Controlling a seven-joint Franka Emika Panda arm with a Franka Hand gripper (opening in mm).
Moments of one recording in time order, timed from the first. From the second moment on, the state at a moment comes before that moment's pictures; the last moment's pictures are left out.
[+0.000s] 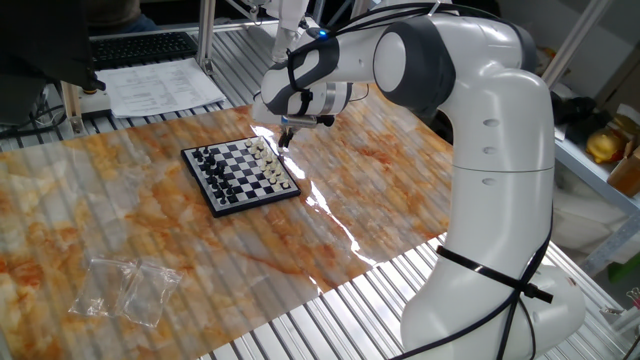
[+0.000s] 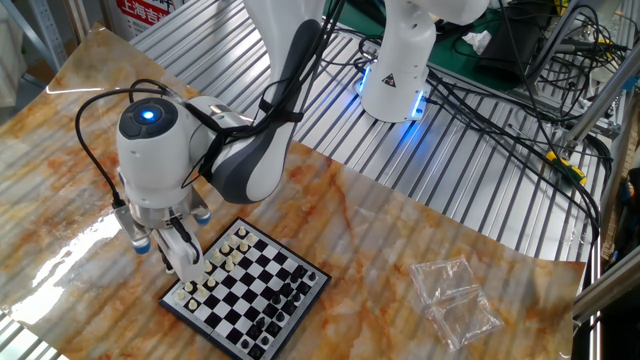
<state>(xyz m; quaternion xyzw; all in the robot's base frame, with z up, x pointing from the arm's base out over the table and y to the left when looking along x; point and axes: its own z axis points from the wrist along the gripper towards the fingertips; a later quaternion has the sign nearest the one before) 0.649 -0.137 0.075 0.19 0.98 0.01 0.05</state>
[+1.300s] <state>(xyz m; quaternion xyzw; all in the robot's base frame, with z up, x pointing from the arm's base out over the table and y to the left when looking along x) 0.645 -0.135 0.095 0.20 0.98 0.02 0.05</state>
